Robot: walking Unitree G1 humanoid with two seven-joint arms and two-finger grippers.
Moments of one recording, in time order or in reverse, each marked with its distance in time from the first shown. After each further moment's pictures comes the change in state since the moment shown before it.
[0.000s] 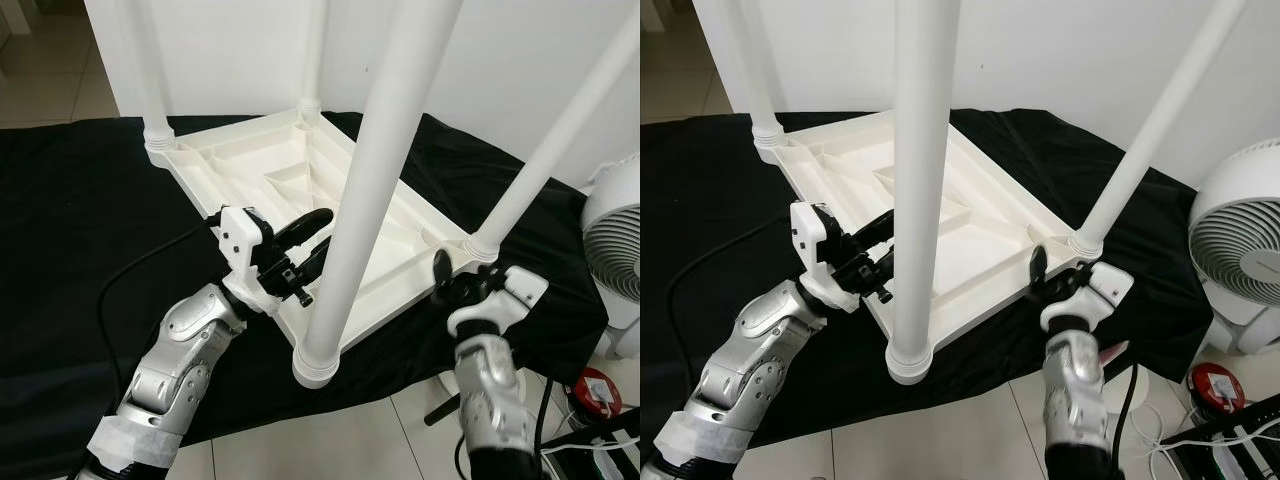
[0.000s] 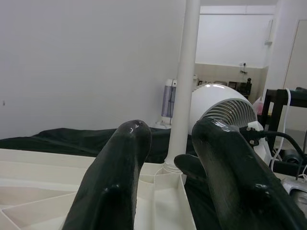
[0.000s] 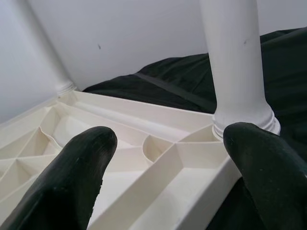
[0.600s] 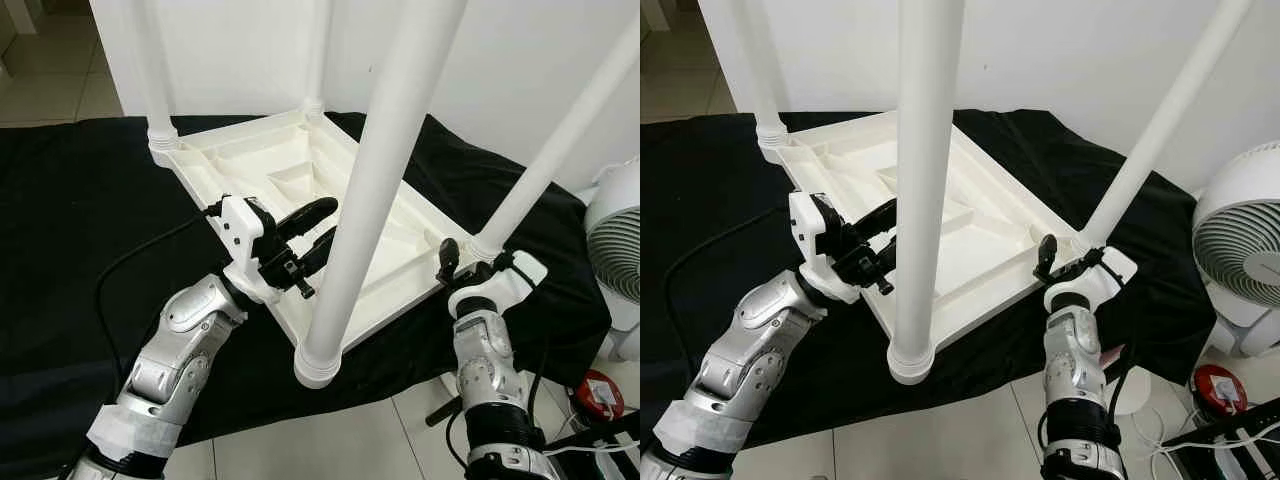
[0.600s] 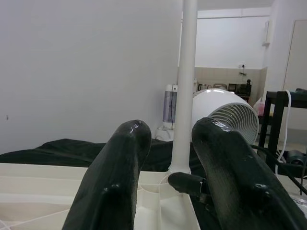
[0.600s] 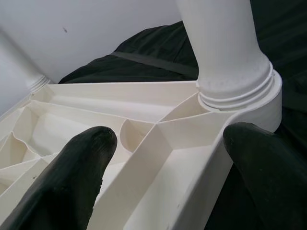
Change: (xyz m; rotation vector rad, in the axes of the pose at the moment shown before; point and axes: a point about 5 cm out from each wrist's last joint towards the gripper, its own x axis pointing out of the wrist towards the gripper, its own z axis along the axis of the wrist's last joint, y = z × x) left arm 0.005 0.003 0.007 0.036 -0.025 -0.021; right arm 0.023 -0.008 -0.018 0.140 0.104 -0.127
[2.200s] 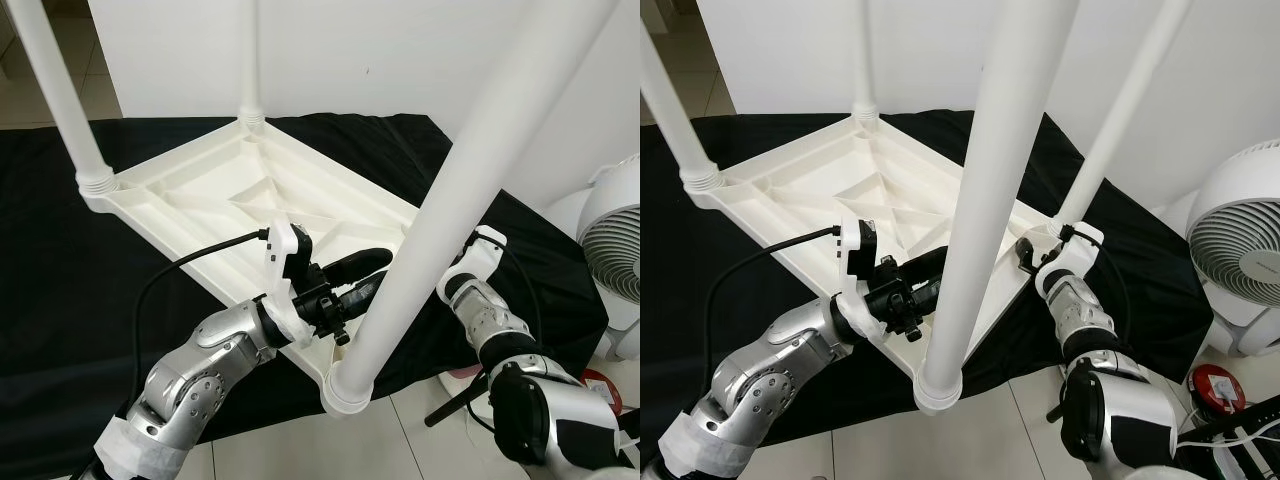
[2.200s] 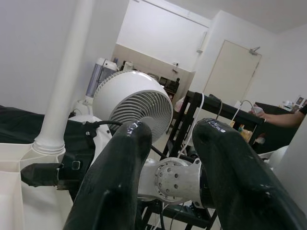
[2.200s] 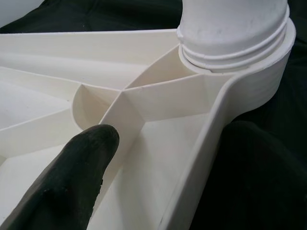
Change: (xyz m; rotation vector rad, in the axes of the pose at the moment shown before) left arm 0.012 -0.046 -0.010 -0.420 0.062 -0.197; right arm 0.053 0.009 -0.014 -0.156 0.357 0.131
